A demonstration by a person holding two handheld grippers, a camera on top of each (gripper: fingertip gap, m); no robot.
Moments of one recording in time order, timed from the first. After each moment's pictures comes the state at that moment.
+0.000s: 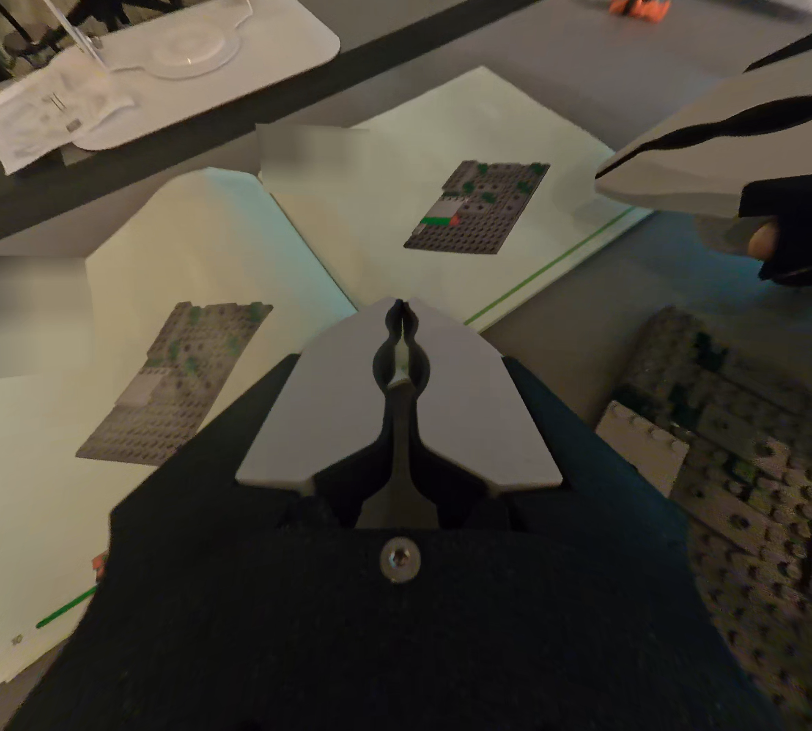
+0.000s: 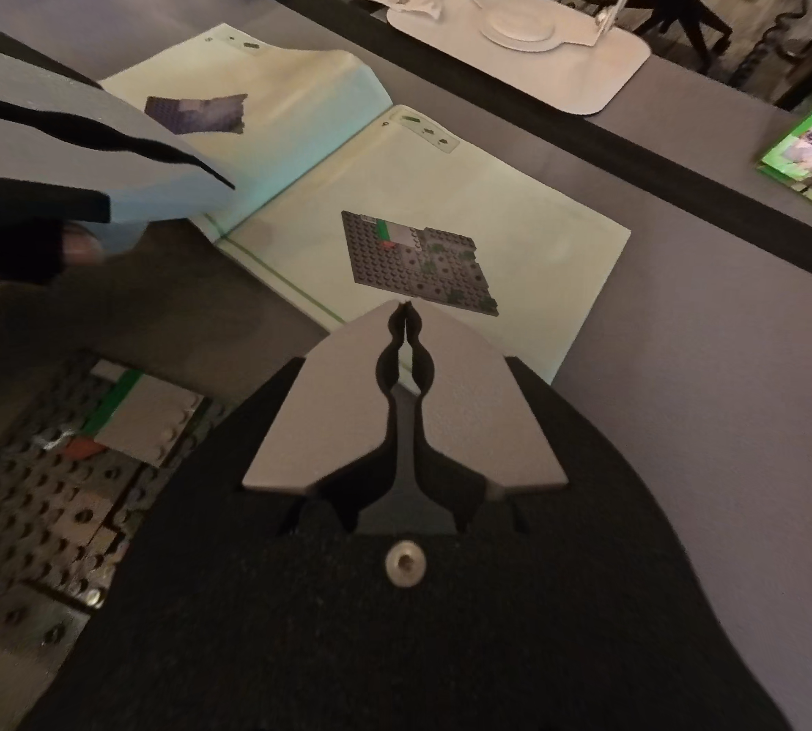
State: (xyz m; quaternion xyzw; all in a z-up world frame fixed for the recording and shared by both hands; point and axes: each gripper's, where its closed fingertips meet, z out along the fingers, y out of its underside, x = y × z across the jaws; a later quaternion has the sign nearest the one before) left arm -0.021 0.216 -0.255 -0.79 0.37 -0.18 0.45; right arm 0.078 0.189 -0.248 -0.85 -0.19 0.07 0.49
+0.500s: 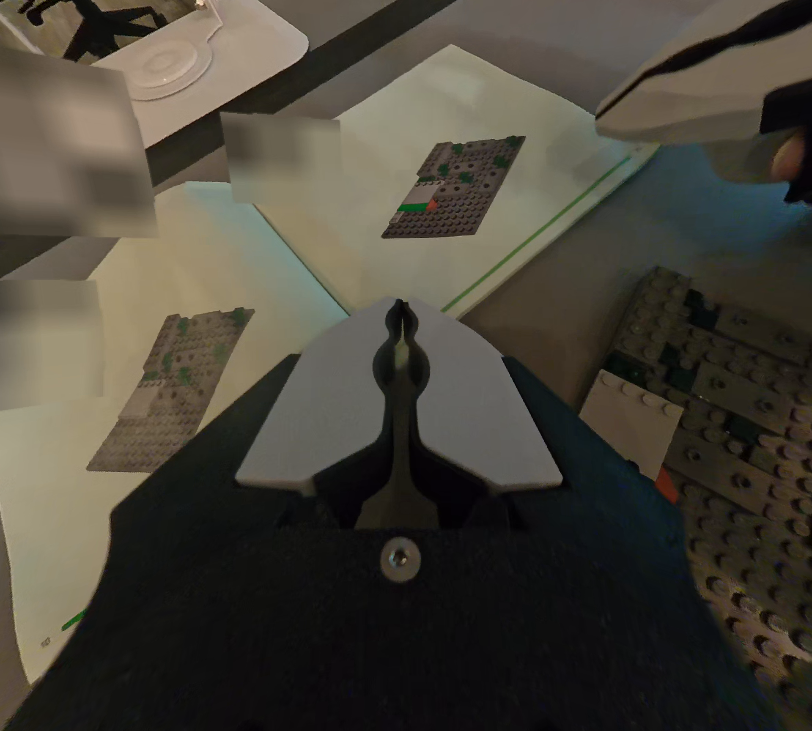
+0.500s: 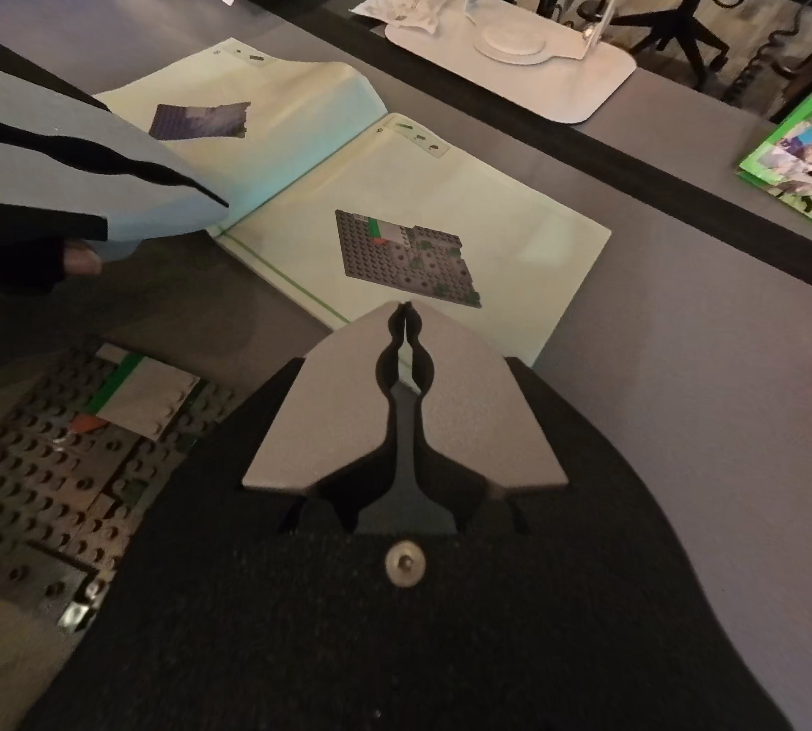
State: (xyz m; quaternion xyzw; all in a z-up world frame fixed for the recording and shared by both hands) left arm -0.017 0.204 -0.258 -0.77 0.42 -0.16 0.45; right arm 0.090 0.182 -0.240 -0.84 -0.19 0.08 0.50
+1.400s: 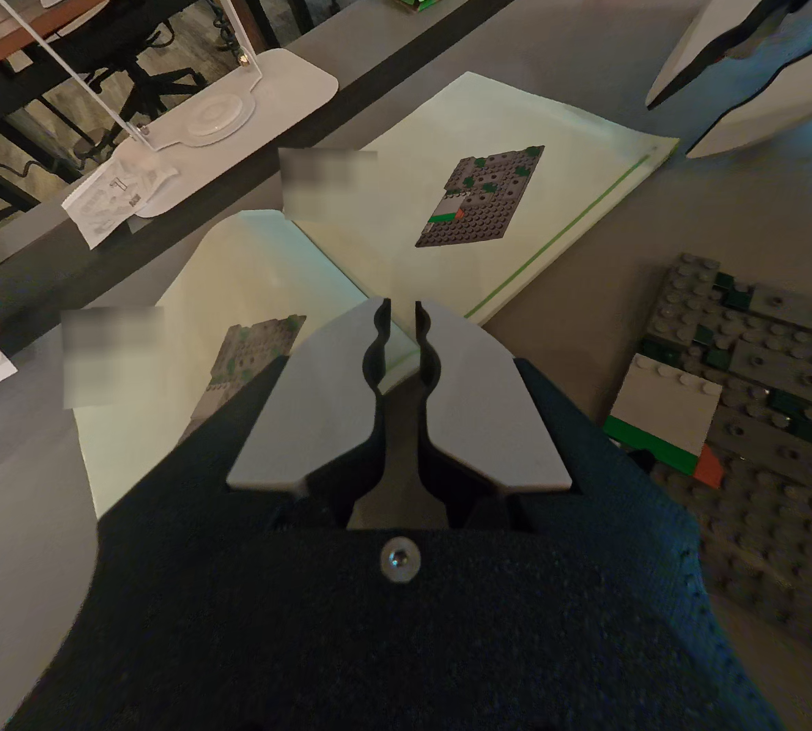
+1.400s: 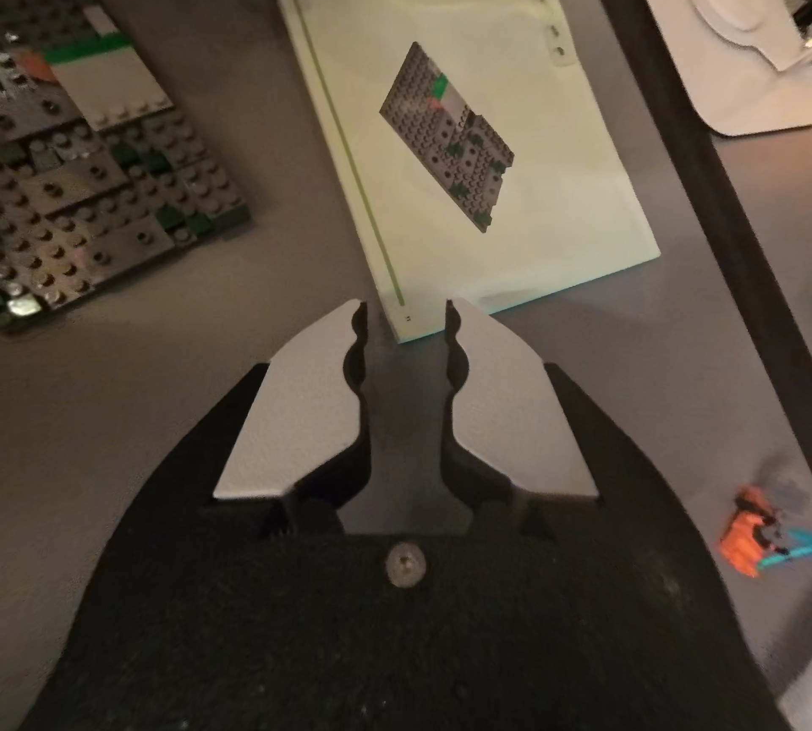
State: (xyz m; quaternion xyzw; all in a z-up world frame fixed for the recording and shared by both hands) left arm -0.032 0.212 -0.243 -0.74 0.44 -0.14 0.49; right arm 0.133 0.161 -0.272 -0.78 -0.49 0.08 0.38
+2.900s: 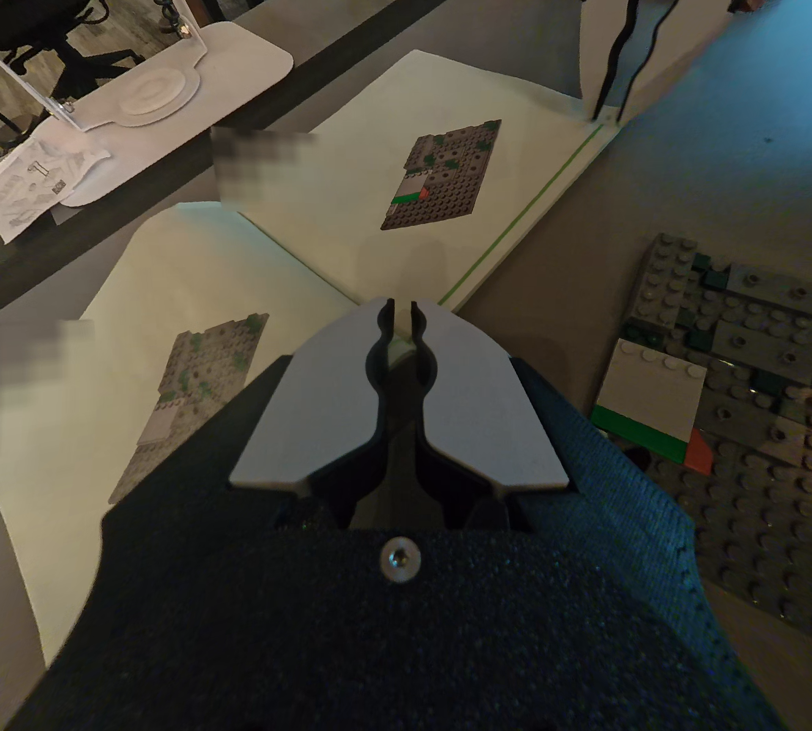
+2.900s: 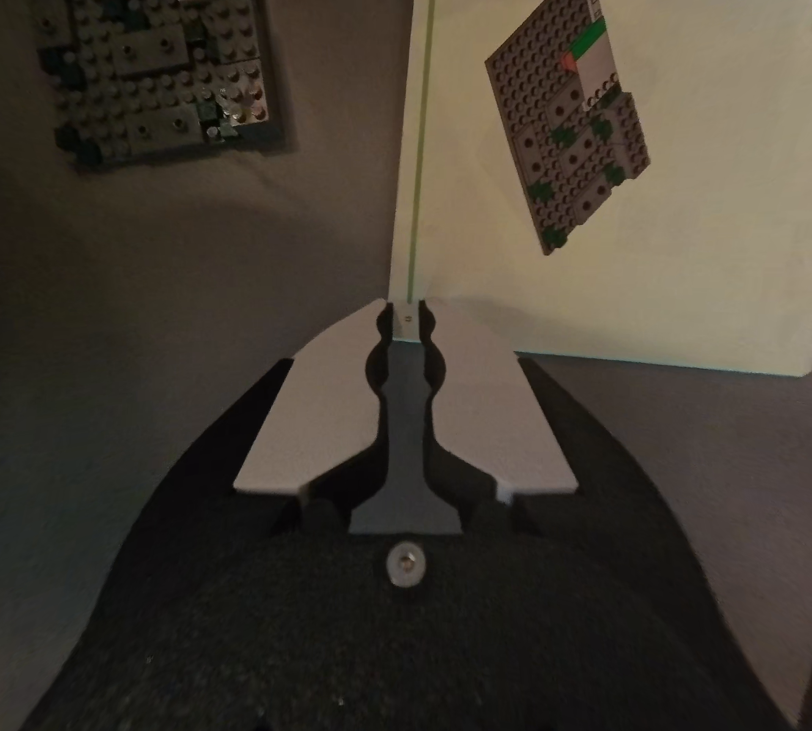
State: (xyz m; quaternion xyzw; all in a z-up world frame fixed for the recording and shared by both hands) left arm -0.025 0.205 -0.259 -0.74 0.45 -0.17 0.46; right arm 0.140 0.173 -0.286 -0.71 -0.65 0.20 0.17
